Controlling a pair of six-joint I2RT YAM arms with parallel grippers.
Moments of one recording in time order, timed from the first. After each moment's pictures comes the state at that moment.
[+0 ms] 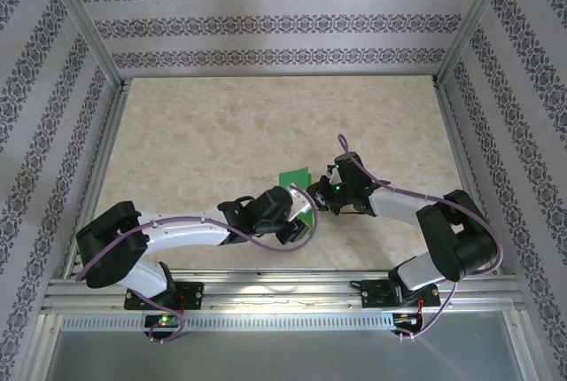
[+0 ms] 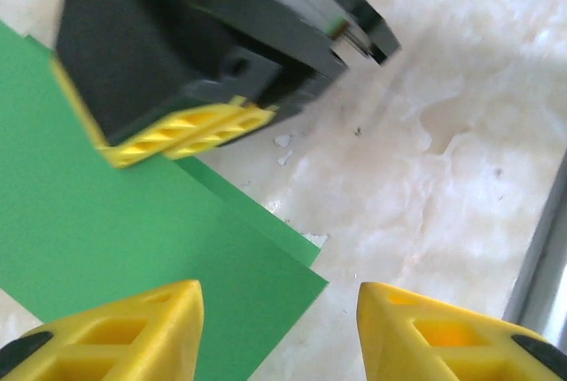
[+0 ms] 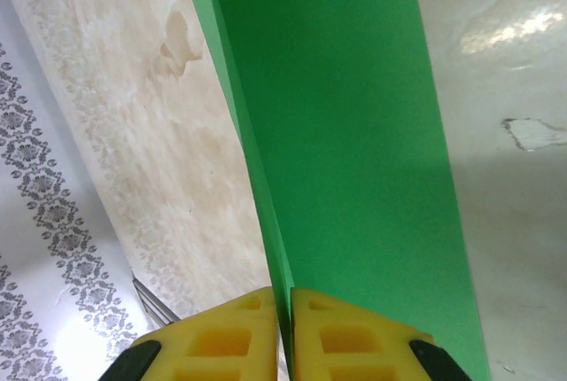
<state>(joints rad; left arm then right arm) -1.05 1.50 0.78 -0.06 -0.01 -0.15 0.46 1.49 0.59 0.02 -0.59 1.11</state>
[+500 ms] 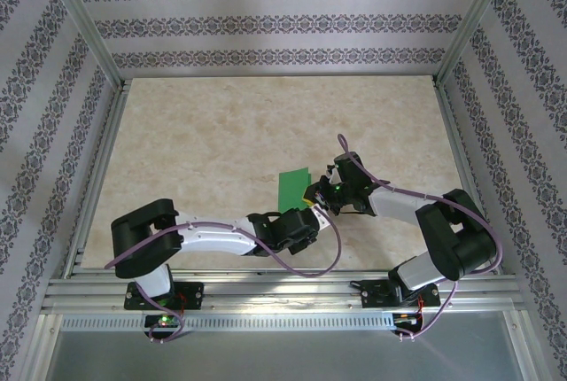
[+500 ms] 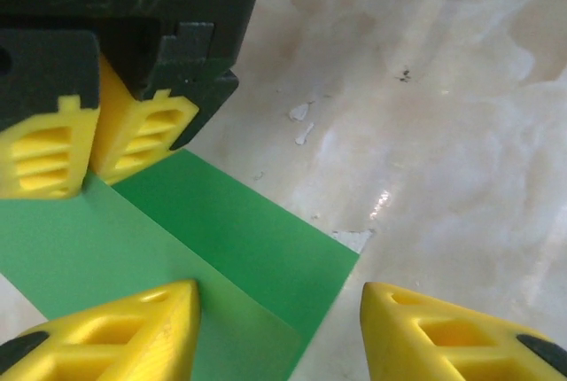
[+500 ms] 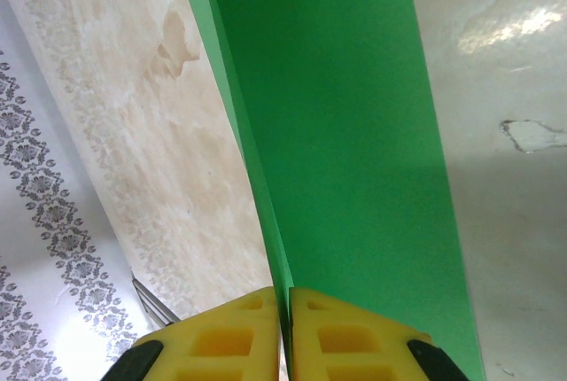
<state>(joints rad) -1.20 1.69 0.91 -0.13 -0.33 -0.01 0.46 1.49 0.59 0.02 -0.59 1.11</state>
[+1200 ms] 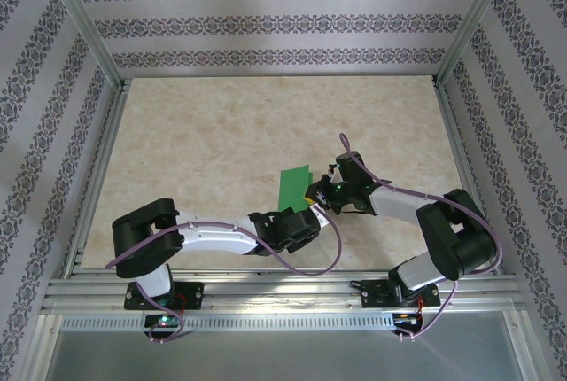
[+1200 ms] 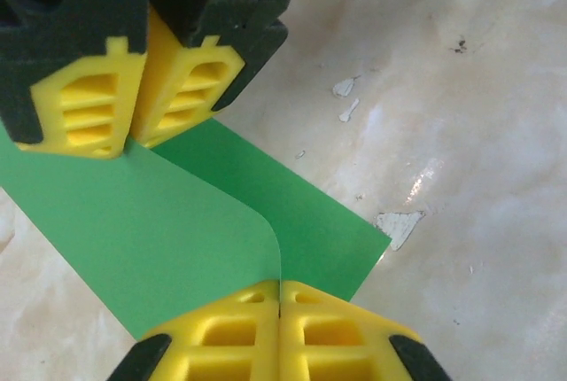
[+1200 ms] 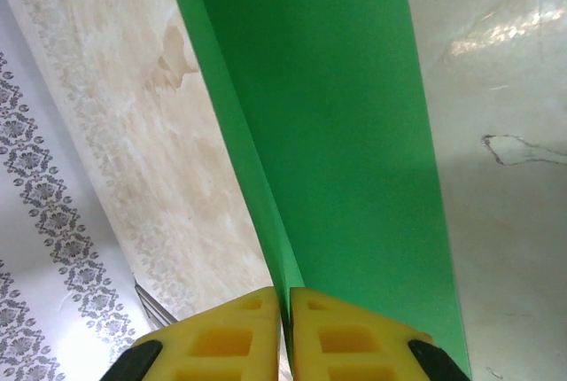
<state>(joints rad) -1.20 1.70 0.92 -0.19 -0.39 0.00 0.45 1.49 0.59 0.02 -0.59 1.11</state>
